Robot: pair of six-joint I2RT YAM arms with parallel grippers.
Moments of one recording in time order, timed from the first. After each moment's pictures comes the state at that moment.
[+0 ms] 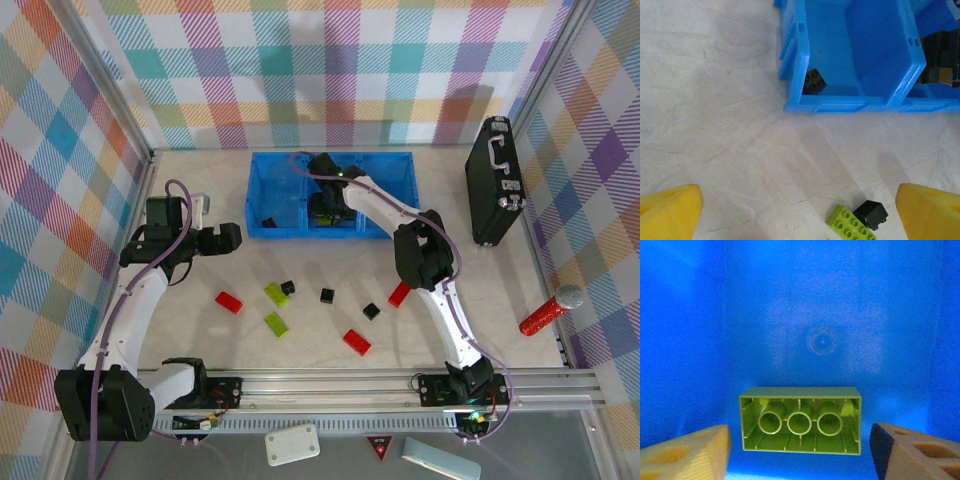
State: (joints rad) left arm 0.00 1.10 0.95 -0.66 0.27 -0.12; right arm 0.61 2.39 2.13 -0.92 0.11 0.56
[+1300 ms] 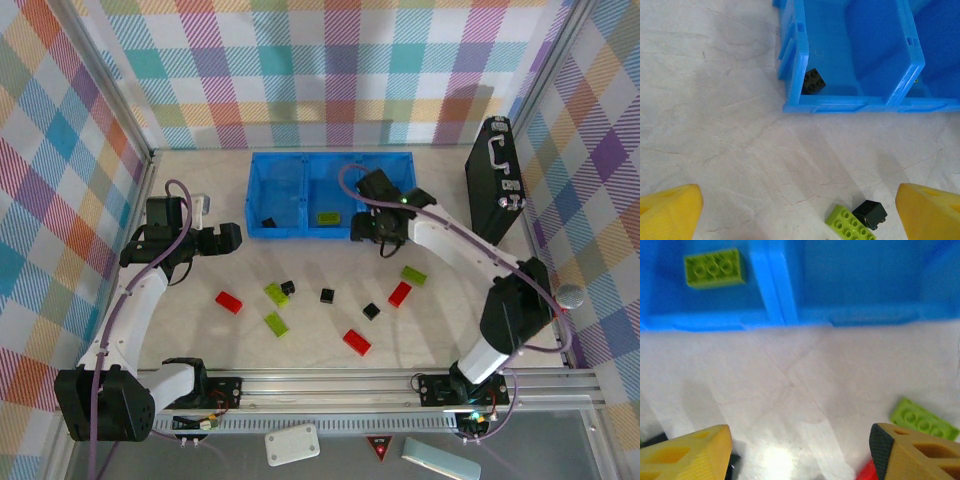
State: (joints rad) left arm 0.00 1.10 0.95 -0.66 0.27 -0.12; right arm 0.61 1.59 1.35 -0.91 0.15 0.61
